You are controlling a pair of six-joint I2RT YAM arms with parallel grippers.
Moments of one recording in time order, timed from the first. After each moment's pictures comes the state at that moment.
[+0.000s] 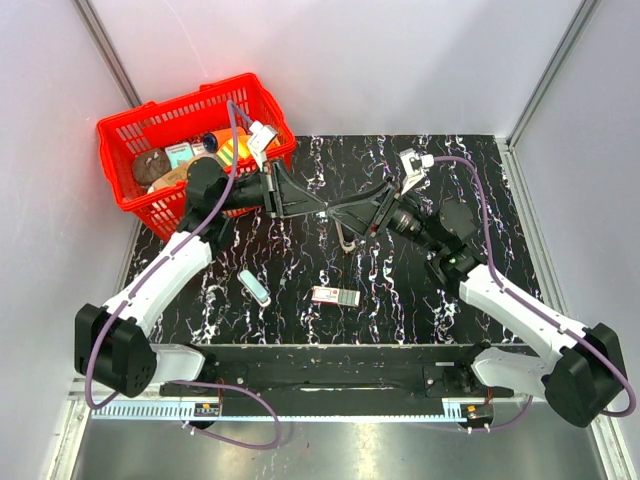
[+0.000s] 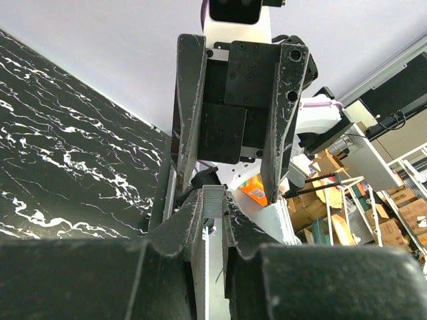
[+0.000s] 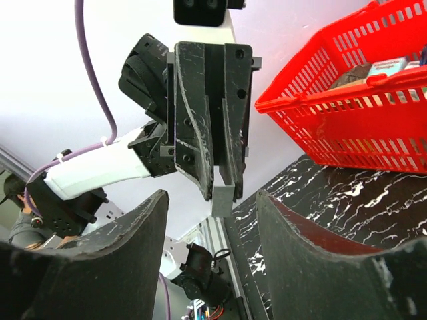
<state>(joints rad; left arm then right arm) -0.38 1.29 1.05 0.51 1.11 -0.98 0.62 1.13 0.82 0.66 -0.50 0.87</state>
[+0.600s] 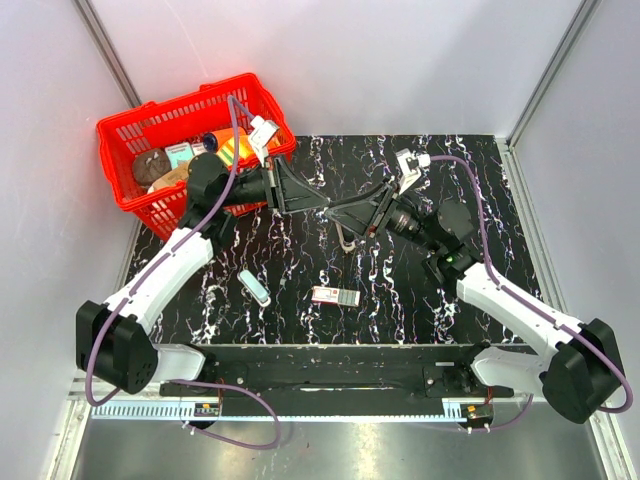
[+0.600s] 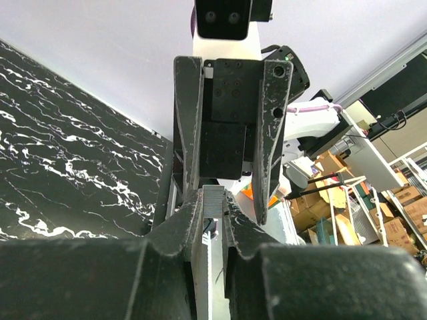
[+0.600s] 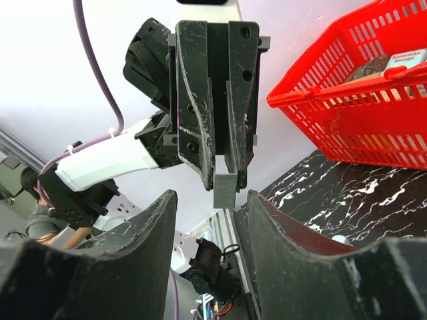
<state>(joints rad) -0.40 1.31 1.09 0.51 1.10 -0.98 0.62 1.16 0.83 0.71 -0.55 0.91</state>
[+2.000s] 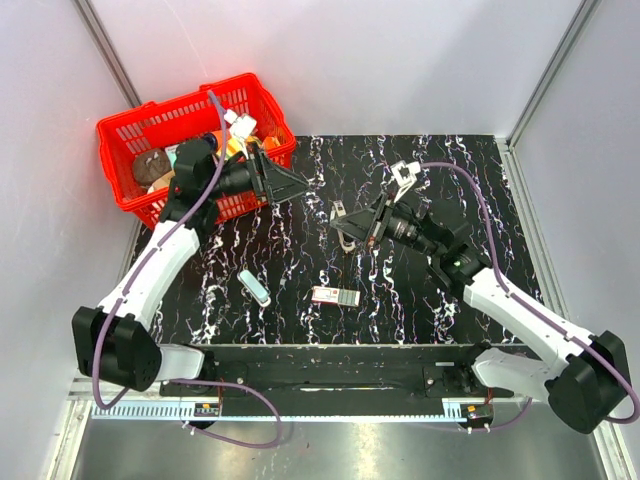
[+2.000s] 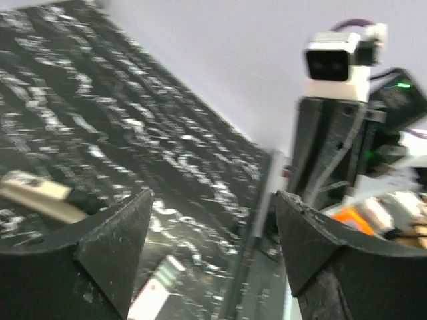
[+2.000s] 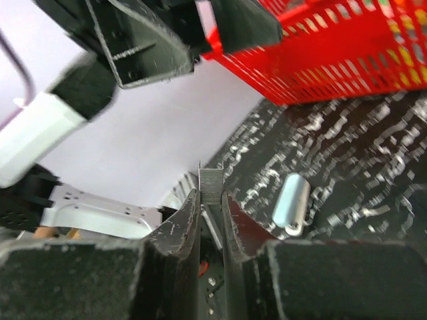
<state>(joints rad) -0.26 1.31 1.14 0.22 1.01 -0.68 0.62 1.11 0.83 0.42 -0.50 0.82</state>
